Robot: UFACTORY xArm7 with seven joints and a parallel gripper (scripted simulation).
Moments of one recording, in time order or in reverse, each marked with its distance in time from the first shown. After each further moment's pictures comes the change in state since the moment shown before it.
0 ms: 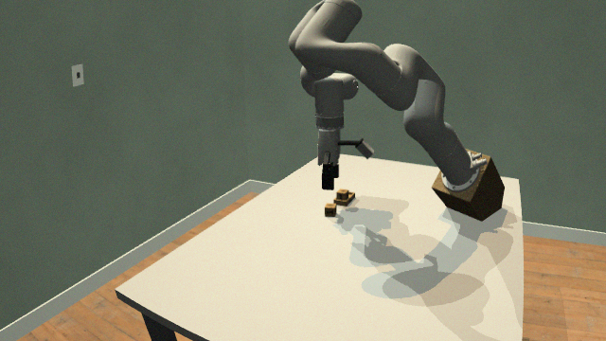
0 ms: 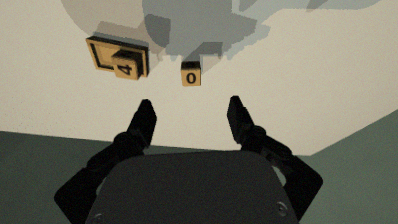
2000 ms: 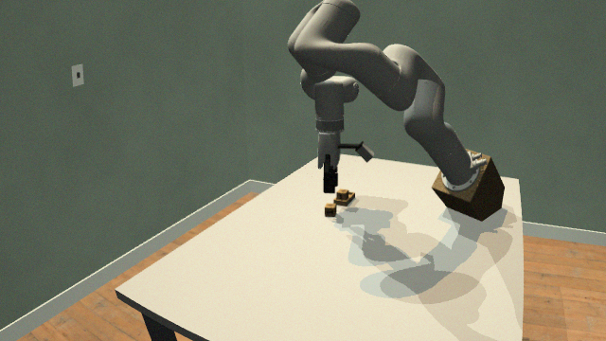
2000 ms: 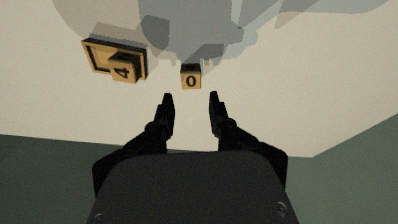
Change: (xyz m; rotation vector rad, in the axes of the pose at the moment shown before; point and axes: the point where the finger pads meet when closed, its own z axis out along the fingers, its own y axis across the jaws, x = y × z) arm 0.000 0.000 0.009 0.000 0.000 0.002
